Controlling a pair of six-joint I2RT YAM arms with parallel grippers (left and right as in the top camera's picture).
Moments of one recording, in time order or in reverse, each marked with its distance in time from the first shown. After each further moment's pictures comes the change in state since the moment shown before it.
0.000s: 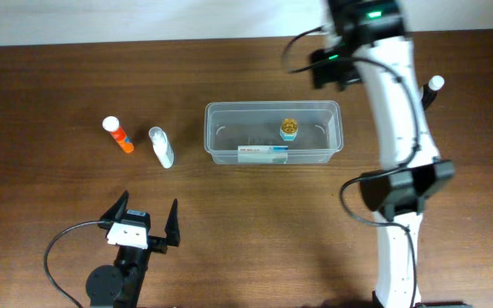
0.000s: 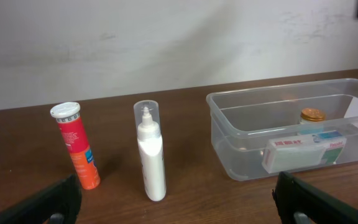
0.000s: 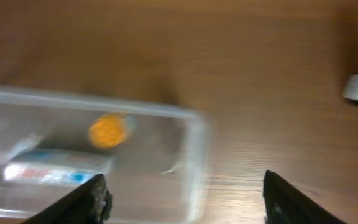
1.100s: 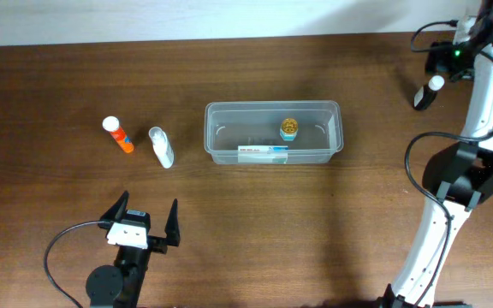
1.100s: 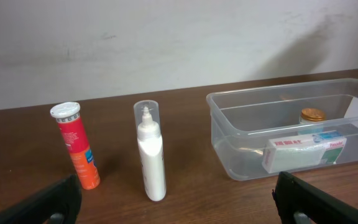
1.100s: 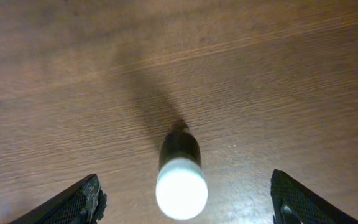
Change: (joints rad) left arm 0.000 0.000 0.000 0.000 0.000 0.000; right arm -0.505 0.222 -0.013 0.352 -0.129 -0.259
